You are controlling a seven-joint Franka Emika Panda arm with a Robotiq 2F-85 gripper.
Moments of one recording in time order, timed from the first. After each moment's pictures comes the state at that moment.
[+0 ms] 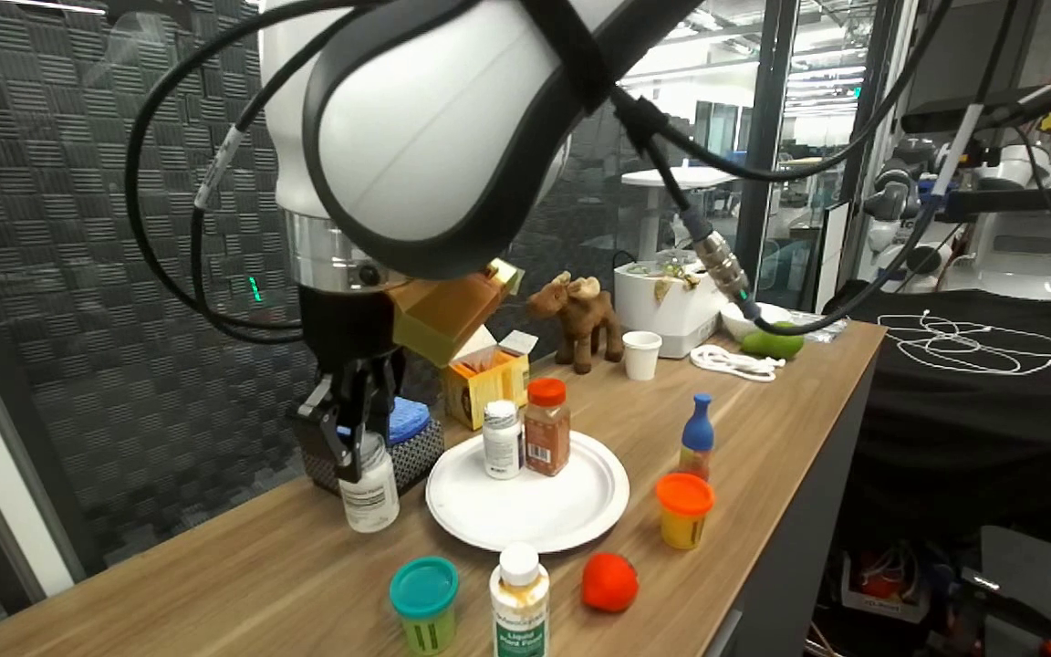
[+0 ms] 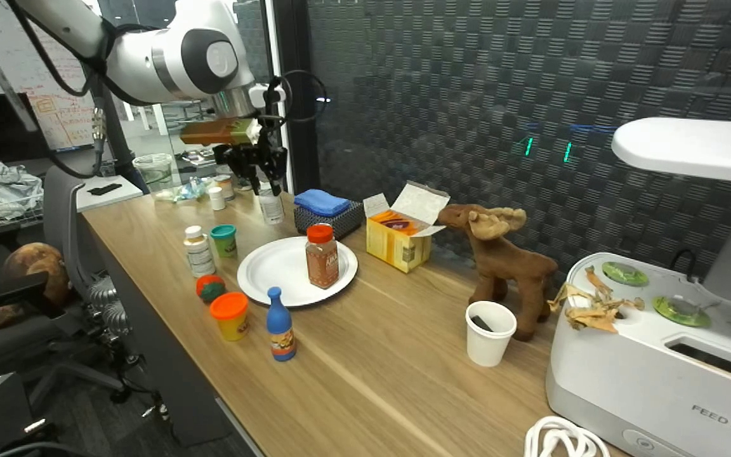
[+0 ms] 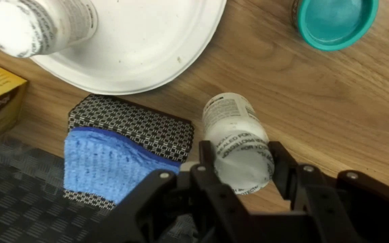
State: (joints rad) arm 0.31 0.46 0.12 -1.78 -0.22 2.43 0.07
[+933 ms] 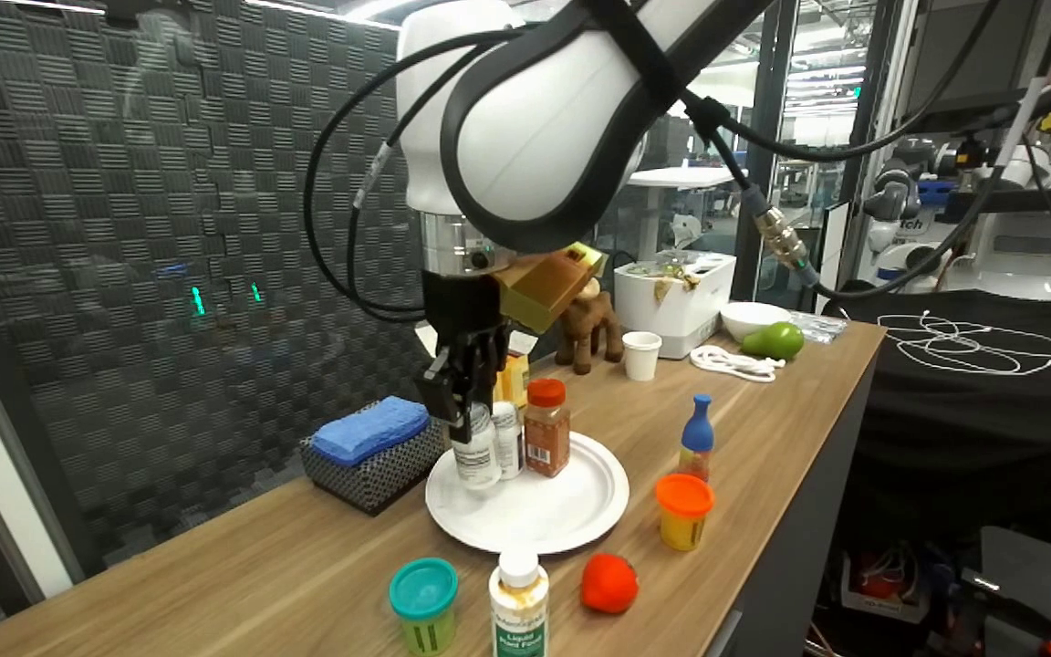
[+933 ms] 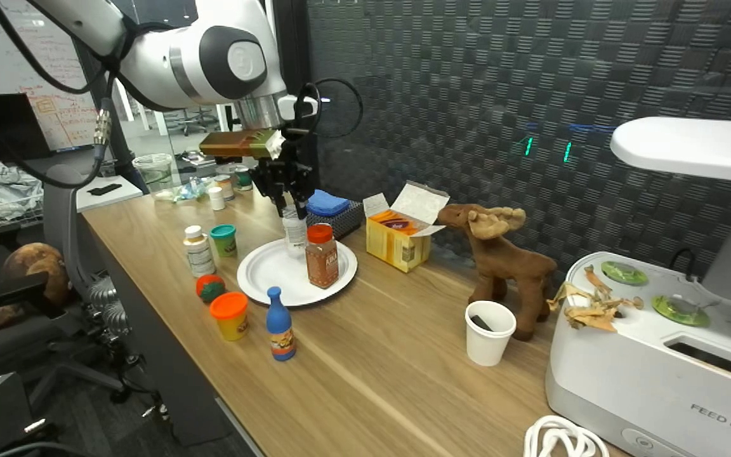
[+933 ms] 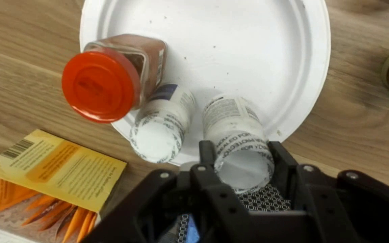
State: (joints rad) arm 0.19 0.39 0.08 -1.91 -0.22 2.40 0.09
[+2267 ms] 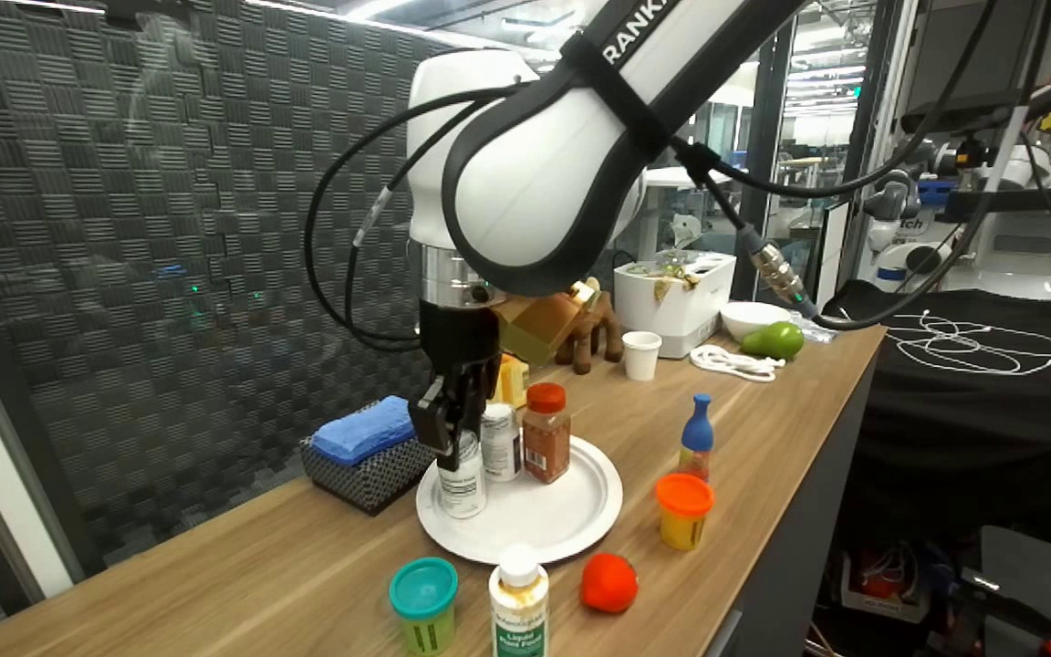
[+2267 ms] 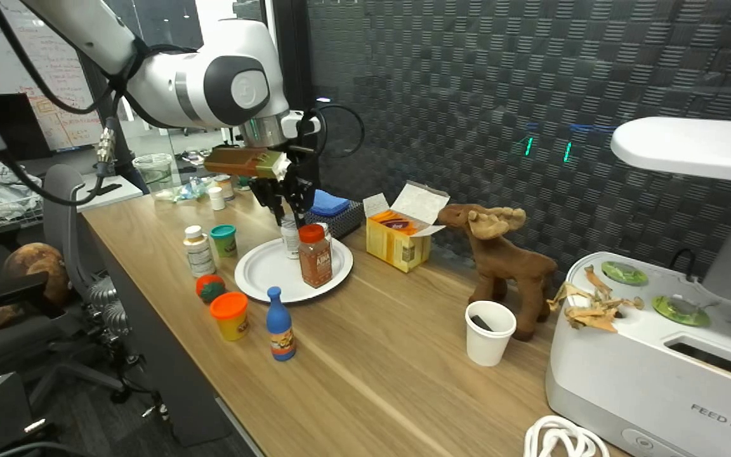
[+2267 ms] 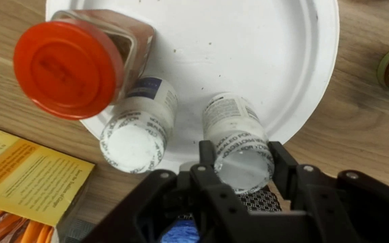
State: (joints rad) arm 0.18 0.43 0.10 -1.92 -0.16 2.50 0.01
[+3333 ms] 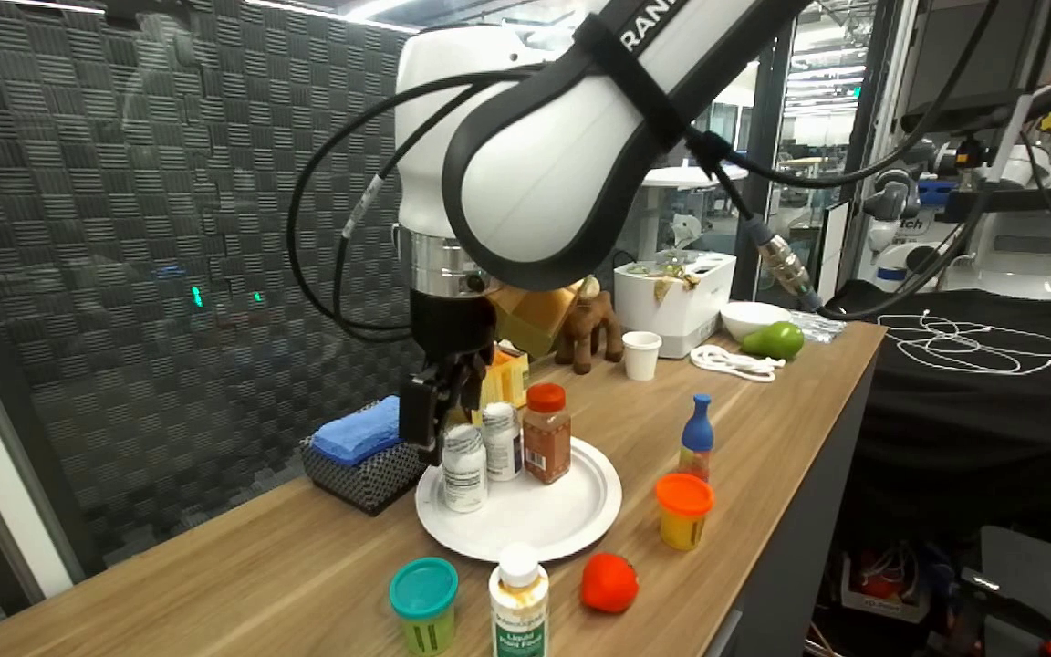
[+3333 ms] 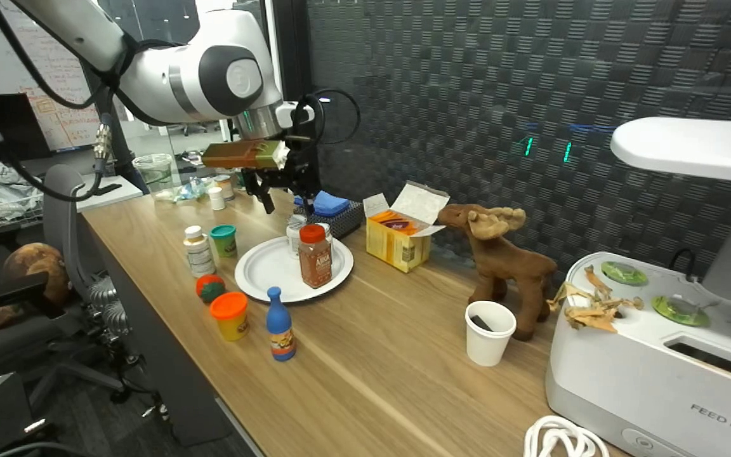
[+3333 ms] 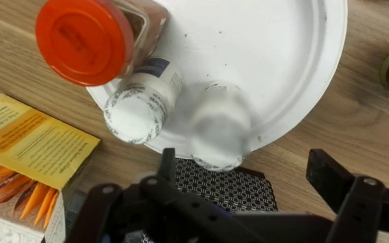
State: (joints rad) arm 0.19 0.41 0.10 -1.93 -0.23 2.51 0.01
